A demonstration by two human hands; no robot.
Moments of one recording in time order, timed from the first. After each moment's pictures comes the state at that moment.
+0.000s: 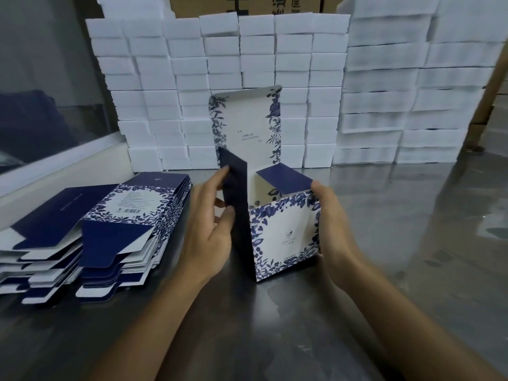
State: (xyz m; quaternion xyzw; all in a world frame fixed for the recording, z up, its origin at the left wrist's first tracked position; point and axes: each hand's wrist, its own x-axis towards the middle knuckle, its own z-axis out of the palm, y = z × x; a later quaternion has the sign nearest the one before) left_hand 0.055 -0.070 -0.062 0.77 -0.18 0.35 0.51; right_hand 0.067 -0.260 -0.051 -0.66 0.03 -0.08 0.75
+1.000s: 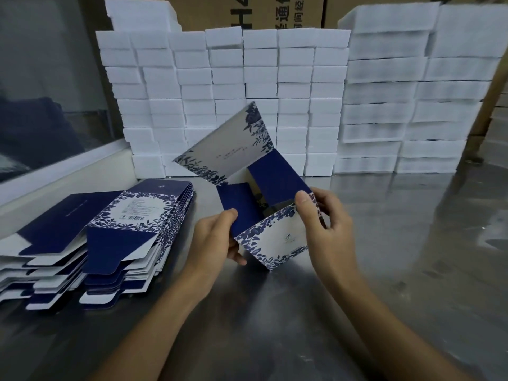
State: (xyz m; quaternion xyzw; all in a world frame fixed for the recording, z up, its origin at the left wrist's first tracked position) left_hand 0.051 -0.081 -0.053 0.68 0.00 0.15 0.72; right_hand 0.048 -0.251 -0.049 -0.68 -0.10 -0.27 0.67
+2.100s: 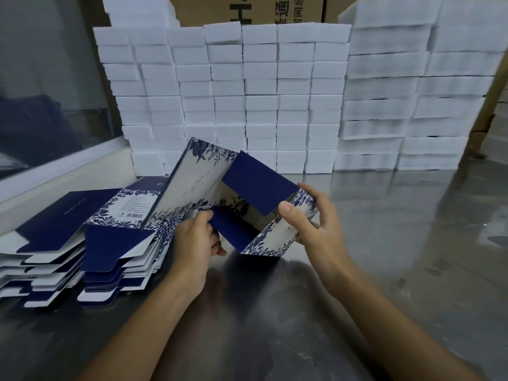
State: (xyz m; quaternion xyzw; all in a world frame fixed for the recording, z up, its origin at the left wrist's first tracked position) left_hand 0.057 -0.068 -0.059 0.62 0.10 0.19 0.75; right_hand 0.051 -0.253 -0.054 -0.69 -0.10 -0.14 0.70
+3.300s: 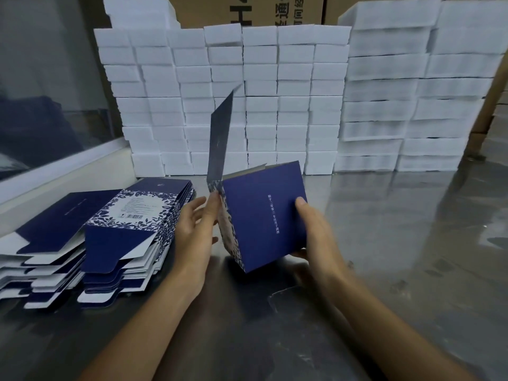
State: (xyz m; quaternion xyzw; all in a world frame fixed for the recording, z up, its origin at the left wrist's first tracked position) left_hand 0.055 -0.067 -0.058 0.63 0.06 0.21 0.74; right_hand 0.056 -0.248 -0.063 -0.63 -0.06 -0.05 0.78
